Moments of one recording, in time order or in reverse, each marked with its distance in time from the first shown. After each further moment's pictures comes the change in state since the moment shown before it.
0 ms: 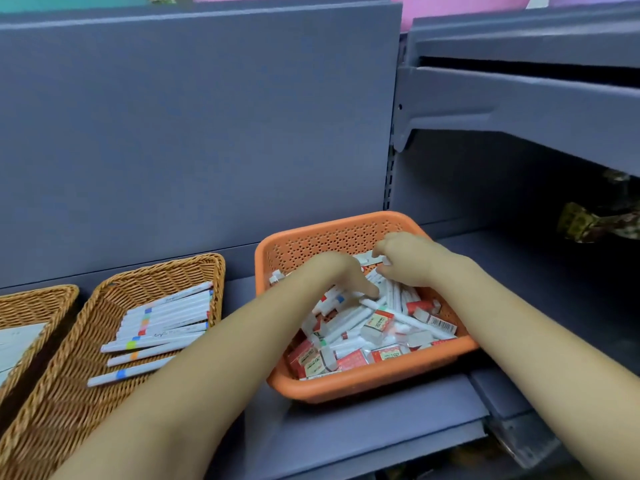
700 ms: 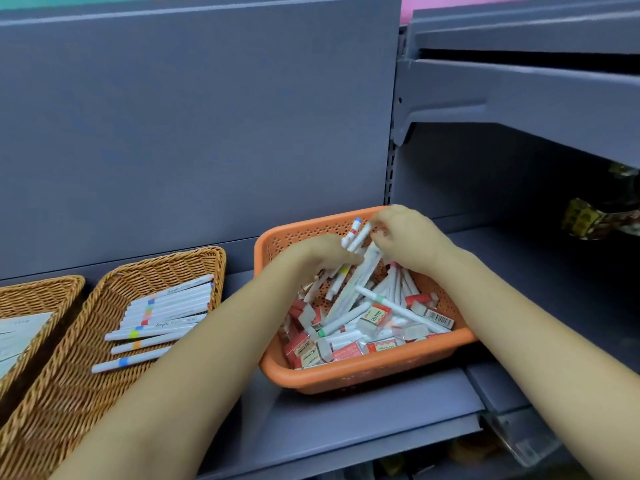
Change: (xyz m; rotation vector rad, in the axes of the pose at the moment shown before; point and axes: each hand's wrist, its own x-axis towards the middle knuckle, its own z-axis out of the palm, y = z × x) left_hand -0.008 -0.026 -0.002 -0.561 0.195 0.025; right_hand -0.005 -0.003 -0.010 0.273 0.305 0.046
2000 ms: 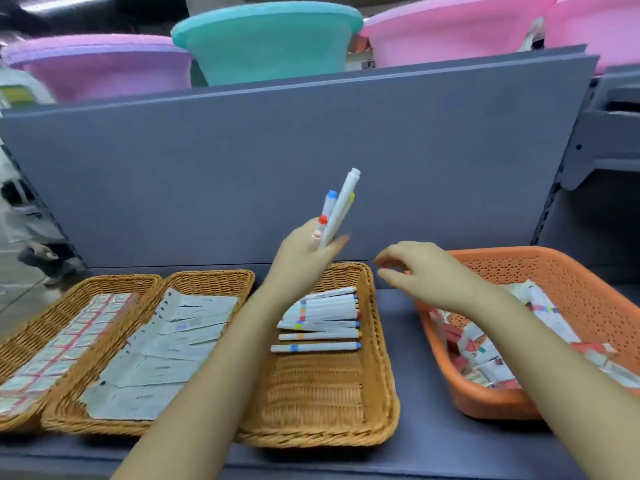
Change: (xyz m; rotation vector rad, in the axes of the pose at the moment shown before) left_hand -0.176 -0.154 -0.100 -0.306 0.788 0.236; right_hand -0.006 -0.202 0.007 0.147 -0.119 -0.320
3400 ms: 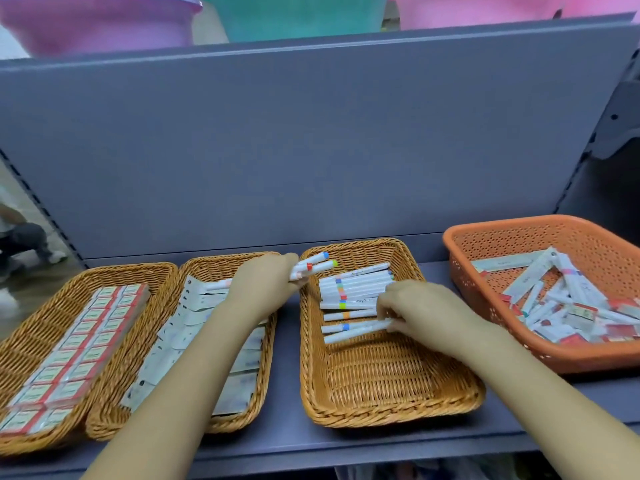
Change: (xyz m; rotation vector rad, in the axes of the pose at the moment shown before) left_hand -0.008 -0.127 -0.071 0.897 -0.283 0.124; right_hand -0.008 -0.069 0.090 -0.370 -0.177 -0.023
